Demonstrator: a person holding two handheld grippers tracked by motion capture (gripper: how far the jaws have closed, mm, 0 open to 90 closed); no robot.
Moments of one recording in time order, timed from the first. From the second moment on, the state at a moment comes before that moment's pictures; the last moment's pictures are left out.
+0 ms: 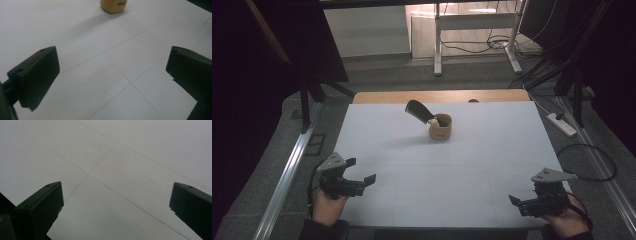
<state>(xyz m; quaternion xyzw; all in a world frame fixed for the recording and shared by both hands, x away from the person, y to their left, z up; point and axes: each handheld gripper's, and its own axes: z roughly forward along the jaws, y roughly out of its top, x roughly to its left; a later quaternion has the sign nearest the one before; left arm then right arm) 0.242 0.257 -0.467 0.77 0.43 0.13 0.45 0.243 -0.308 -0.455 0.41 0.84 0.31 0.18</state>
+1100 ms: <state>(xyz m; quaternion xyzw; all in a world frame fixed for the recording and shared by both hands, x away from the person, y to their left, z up) 0.211 0.259 -0.476 0.79 0.45 0.14 0.40 0.244 -0.310 -0.455 0.43 0.83 0.31 0.18</state>
